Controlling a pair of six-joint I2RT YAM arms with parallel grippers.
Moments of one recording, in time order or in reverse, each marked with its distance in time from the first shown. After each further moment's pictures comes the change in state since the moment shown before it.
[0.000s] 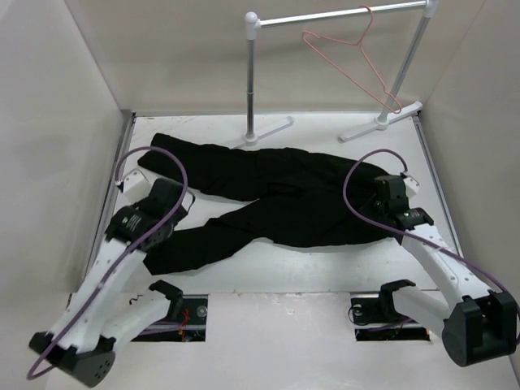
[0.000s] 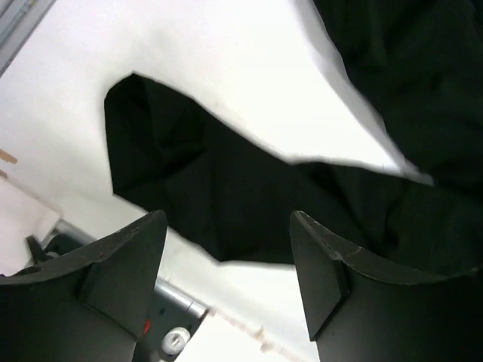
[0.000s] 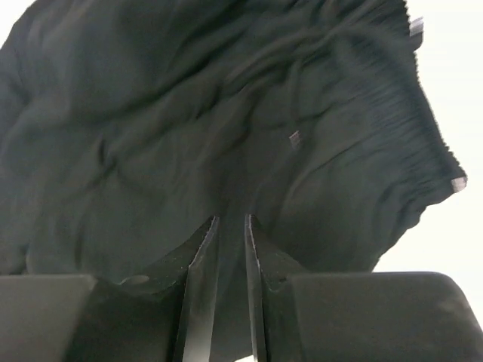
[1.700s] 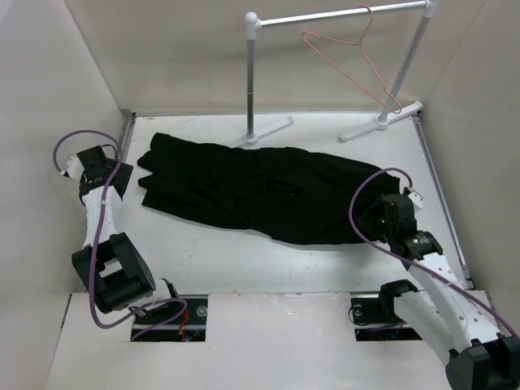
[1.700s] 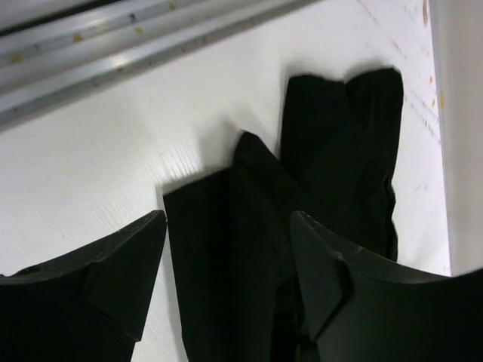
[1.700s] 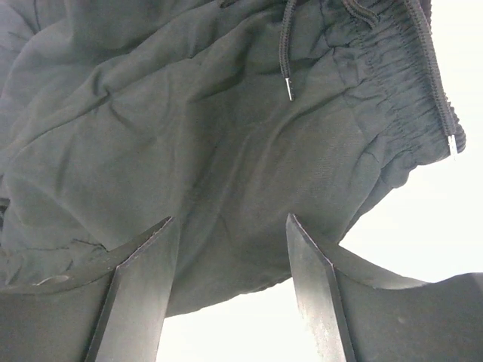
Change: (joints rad) left arm 0.975 0.571 -0.030 0.881 0.563 0.188; right arm 0.031 -0.267 -0.155 -0.029 -0.063 -0.018
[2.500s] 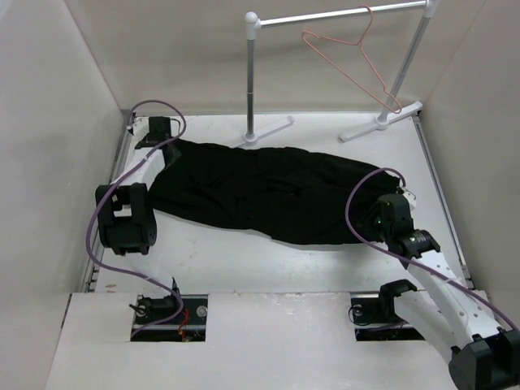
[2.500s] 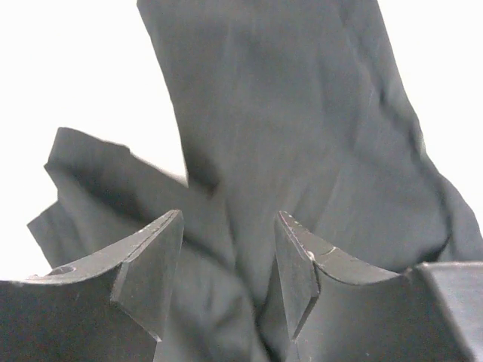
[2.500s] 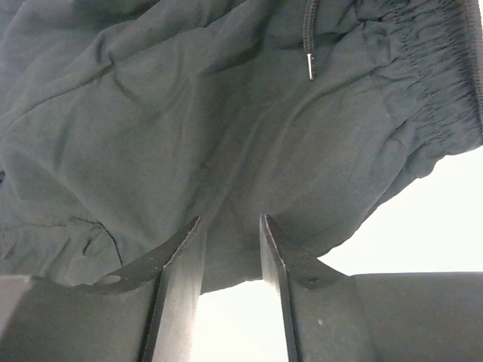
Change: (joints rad) left arm -0.447 0.388 0.263 -0.007 -0.305 0.158; right arm 0.033 0.021 0.000 -0.001 -0.035 -0.008
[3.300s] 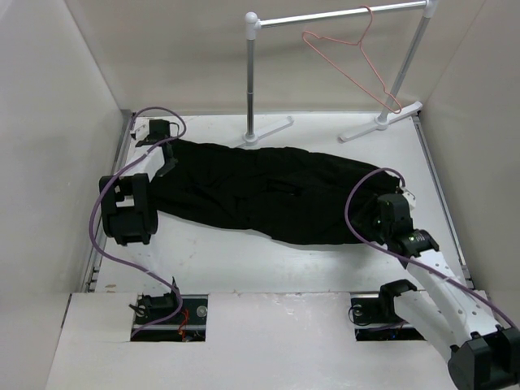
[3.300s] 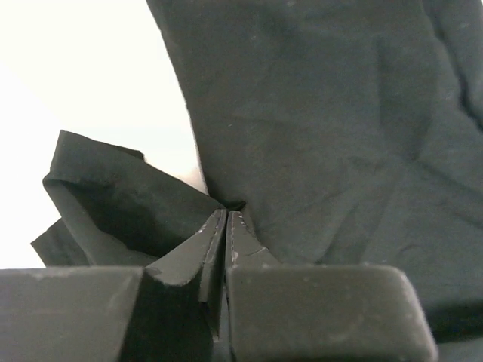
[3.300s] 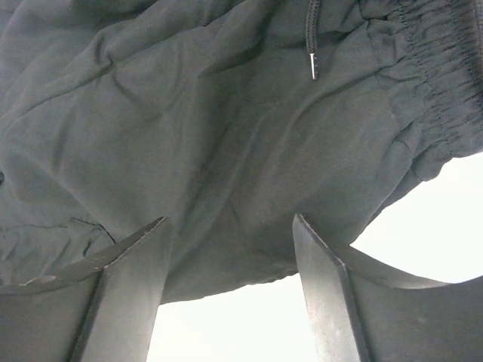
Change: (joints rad) left arm 0.037 0.135 0.090 -0.068 0.023 0.061; right arm -0.004 0.013 -0.009 0.024 -0.010 0.003
